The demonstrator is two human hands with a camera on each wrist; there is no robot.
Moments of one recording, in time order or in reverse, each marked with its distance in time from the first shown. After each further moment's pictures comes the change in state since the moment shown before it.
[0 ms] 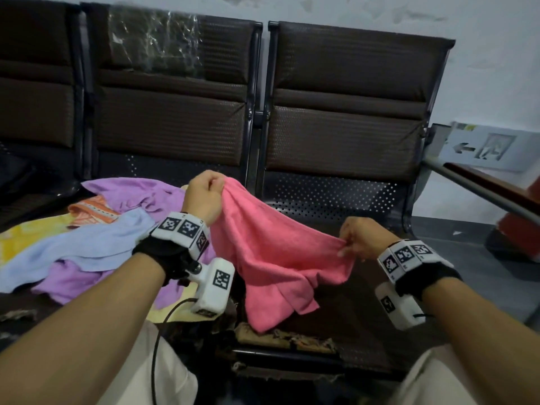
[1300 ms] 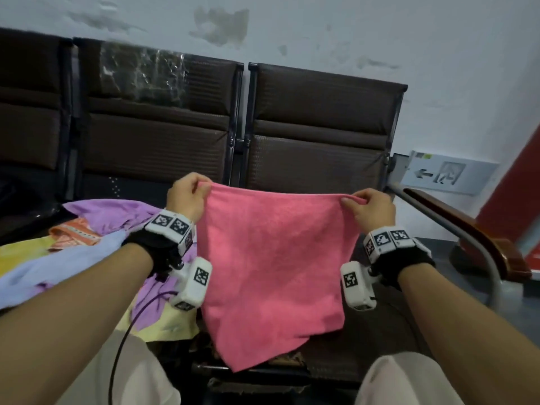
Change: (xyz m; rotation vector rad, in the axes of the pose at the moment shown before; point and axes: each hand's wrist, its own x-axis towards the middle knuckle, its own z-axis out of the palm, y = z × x) left_hand 0.021 0.043 -0.008 0.118 0.003 0.088; right_hand -0.015 0.009 -0.081 0.526 0.867 0.426
